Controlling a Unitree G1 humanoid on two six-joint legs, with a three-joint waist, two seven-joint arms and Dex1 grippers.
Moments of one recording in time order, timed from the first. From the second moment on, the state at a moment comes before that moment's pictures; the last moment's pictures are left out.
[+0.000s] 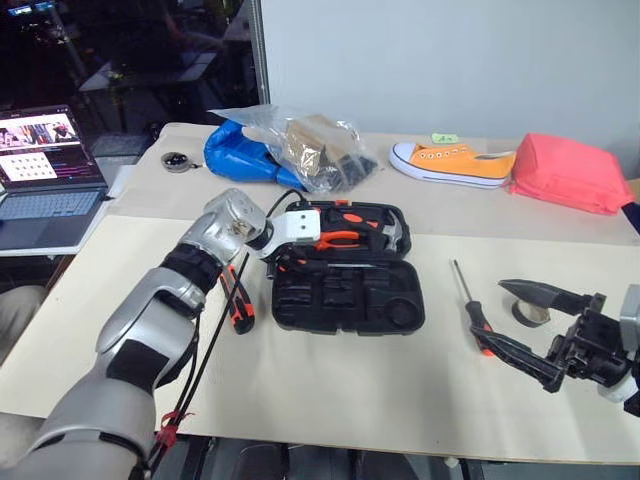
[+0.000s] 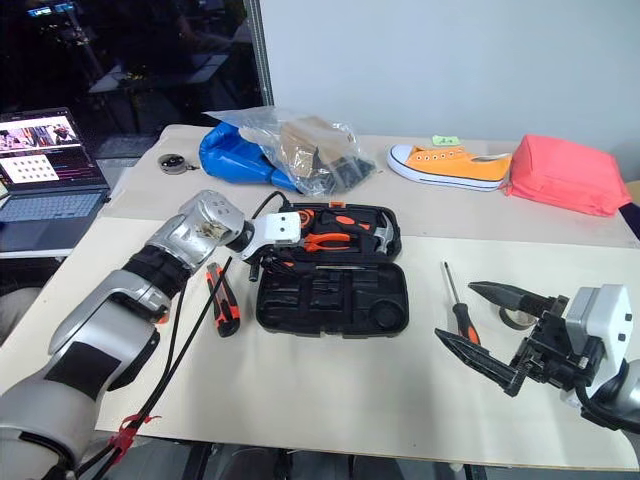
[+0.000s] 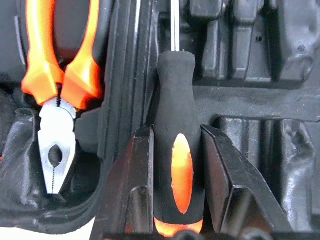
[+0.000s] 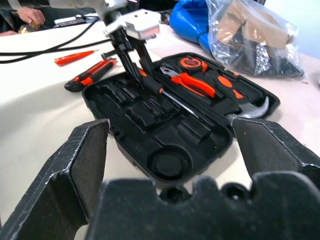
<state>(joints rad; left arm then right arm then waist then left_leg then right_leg) -1.16 0.44 -0.61 0.84 0.12 0.15 -1.26 0.37 -0.77 -0.66 -0.68 0.81 0.40 0.91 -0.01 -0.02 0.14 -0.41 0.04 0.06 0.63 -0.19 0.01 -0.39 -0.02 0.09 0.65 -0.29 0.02</state>
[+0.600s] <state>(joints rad) -0.92 0.49 -0.24 0.35 -0.04 0.38 -1.19 0.30 -0.78 -0.59 -0.68 0.82 0.42 0.88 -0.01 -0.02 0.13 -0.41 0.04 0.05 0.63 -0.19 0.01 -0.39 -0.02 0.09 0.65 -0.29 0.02</state>
